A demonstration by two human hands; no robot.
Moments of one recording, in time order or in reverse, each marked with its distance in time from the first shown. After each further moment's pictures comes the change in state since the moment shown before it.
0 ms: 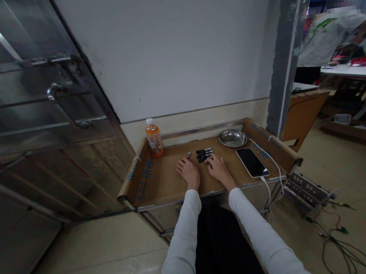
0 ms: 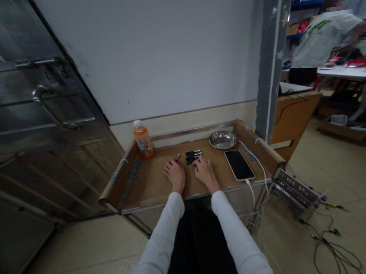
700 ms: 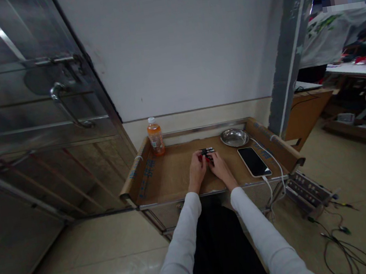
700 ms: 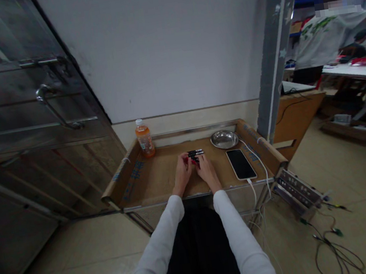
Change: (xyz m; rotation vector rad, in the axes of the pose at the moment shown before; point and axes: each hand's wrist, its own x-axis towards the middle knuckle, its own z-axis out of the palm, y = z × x) left_hand 0.002 -0.002 0.003 -0.882 -0.056 0.469; right_hand 0.006 0.009 0.012 0.234 0.145 -0.005
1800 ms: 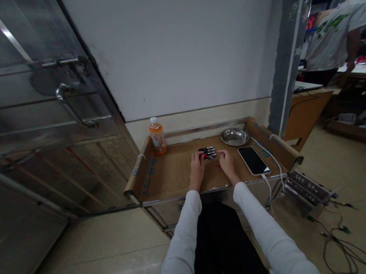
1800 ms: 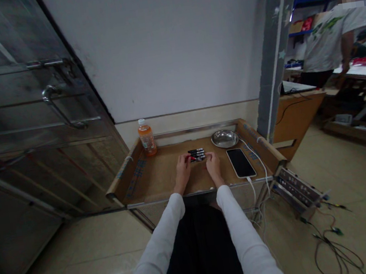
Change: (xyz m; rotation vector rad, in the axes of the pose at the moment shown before) left_hand -0.001 0.001 -0.003 0.057 0.018 -0.015; right_hand 0.007 0.020 -0.007 0.237 0.319 0.326
